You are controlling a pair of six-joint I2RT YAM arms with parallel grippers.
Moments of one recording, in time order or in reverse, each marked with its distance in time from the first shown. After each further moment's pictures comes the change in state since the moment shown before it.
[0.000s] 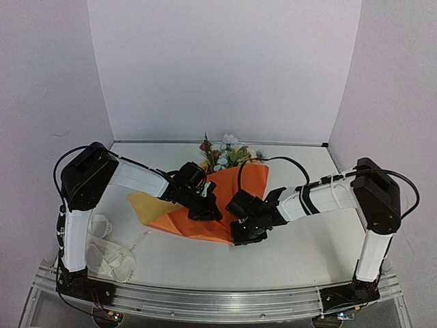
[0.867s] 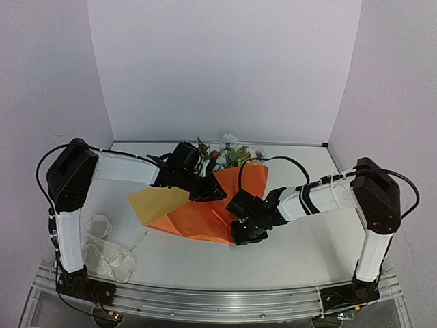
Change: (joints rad) left arm 0.030 -0.130 0.051 0.005 0.017 -0.003; right arm -0.005 0.002 -0.001 0.000 -0.003 0.000
